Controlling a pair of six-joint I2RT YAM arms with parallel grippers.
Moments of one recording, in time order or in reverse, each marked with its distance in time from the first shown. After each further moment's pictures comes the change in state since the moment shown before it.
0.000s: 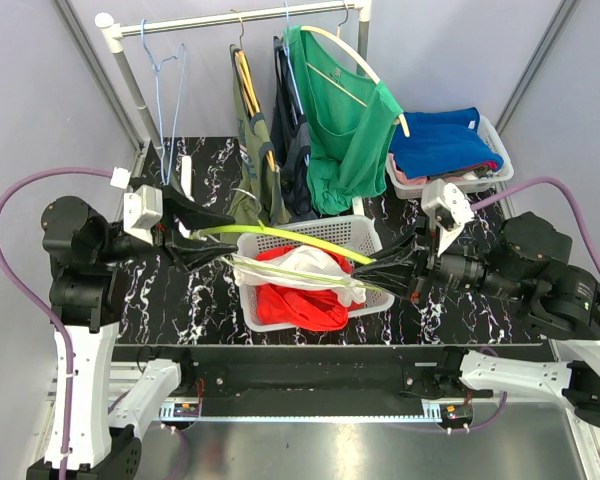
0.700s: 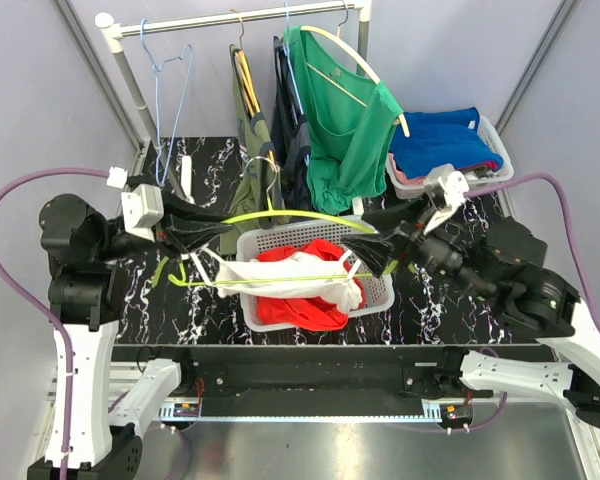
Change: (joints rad) left arm 0.013 0.008 0.021 0.008 -0.066 0.086; right arm 0.002 -0.028 -0.155 0.202 0.347 0.009
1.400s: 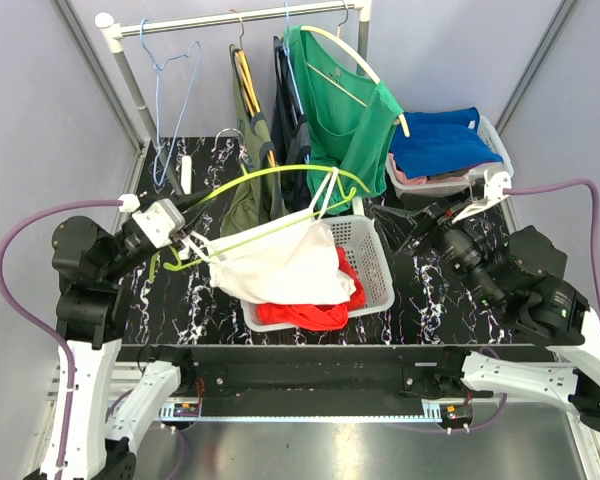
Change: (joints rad) left arm -0.075 -0.101 -0.136 0.007 -0.497 0.349; right arm 0.000 -0.050 -0.040 0.069 0.374 0.002
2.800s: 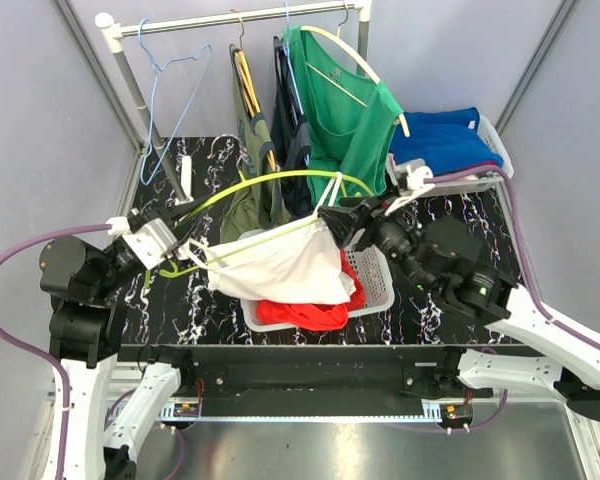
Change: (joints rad) left arm -0.011 -0.070 -0.002 0.014 0.014 0.023; right arm 0.000 0.175 -0.125 0.266 -0.102 0.126
